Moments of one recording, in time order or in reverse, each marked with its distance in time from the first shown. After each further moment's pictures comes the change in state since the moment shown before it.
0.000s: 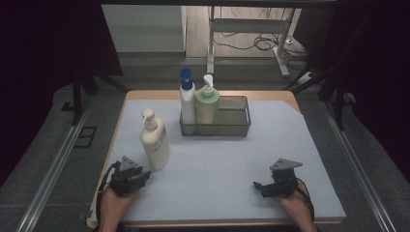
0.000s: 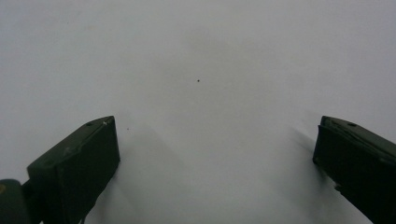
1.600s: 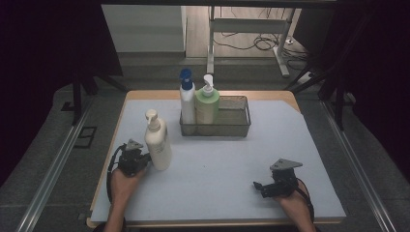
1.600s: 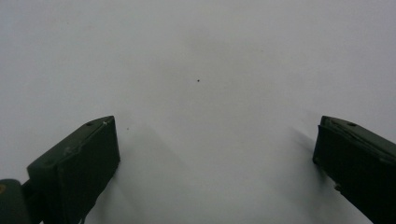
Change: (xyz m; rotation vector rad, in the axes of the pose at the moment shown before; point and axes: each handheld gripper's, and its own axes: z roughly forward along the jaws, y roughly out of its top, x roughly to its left) left arm 0.023 0.039 0.039 -0.039 -0.044 -0.036; right arm 0.000 0.000 0.000 -0.002 0.000 0.000
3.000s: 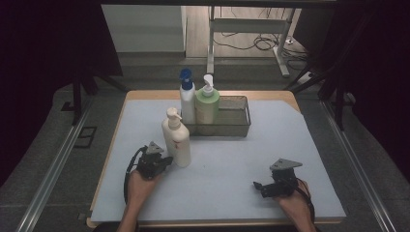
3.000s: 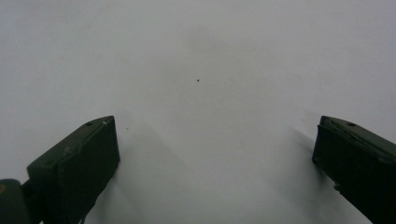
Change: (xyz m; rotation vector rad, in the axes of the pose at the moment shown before) left arm -0.056 0.013 0.018 0.021 -0.117 0.107; right arm 0.000 0.001 0.000 0.006 -0.003 -0.001
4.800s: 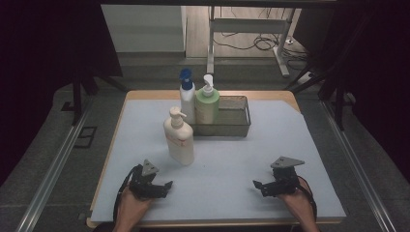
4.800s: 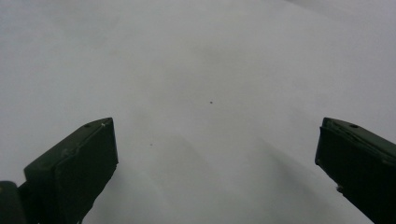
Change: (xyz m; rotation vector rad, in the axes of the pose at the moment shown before) left arm -0.019 -0.049 -0.025 0.044 0.091 0.043; right arm 0.005 0.013 -0.013 -0.026 0.025 -0.001
